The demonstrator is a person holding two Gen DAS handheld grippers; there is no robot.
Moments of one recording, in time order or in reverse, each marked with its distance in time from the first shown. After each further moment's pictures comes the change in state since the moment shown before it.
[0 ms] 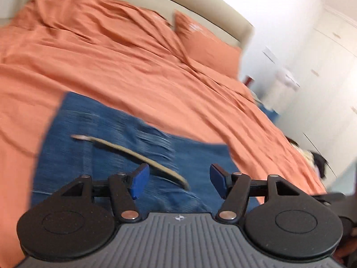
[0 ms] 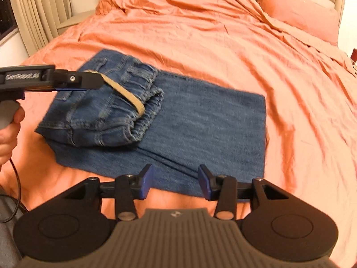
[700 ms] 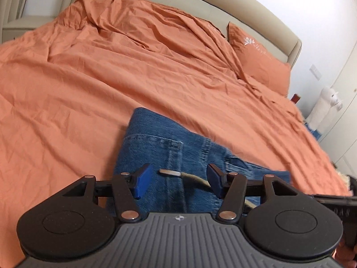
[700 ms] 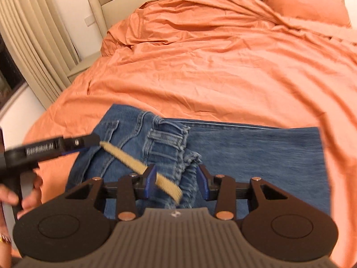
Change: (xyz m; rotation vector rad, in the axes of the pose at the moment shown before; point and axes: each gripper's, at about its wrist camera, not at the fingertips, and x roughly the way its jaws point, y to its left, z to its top) left arm 0.029 0.065 0.026 -0.063 -0.035 0.217; right arm 0.082 0.005 0.081 0.218 -0.119 0.203
